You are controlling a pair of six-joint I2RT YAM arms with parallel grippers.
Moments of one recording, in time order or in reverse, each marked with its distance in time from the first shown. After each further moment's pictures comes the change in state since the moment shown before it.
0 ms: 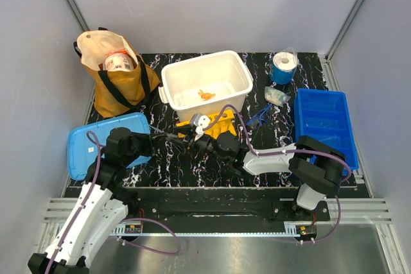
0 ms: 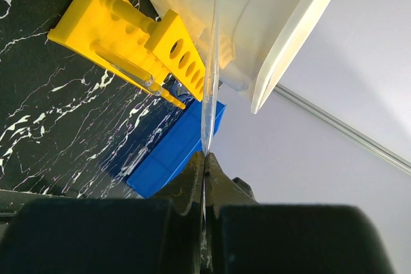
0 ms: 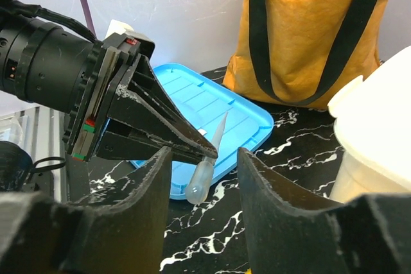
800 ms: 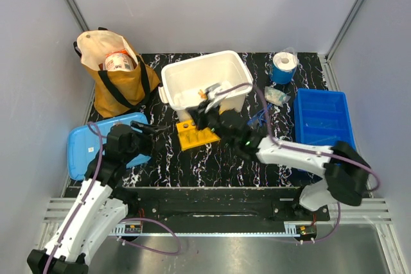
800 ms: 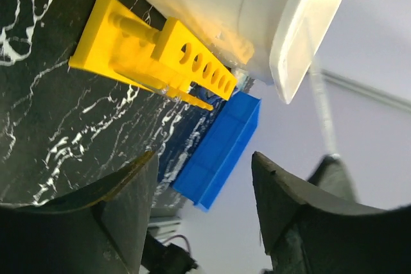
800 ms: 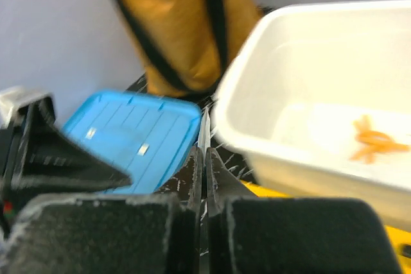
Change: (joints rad) left arm -0.001 0.022 0.014 -0.004 -0.002 0.177; right arm -0.063 -0.154 0.154 -0.478 0.268 0.209
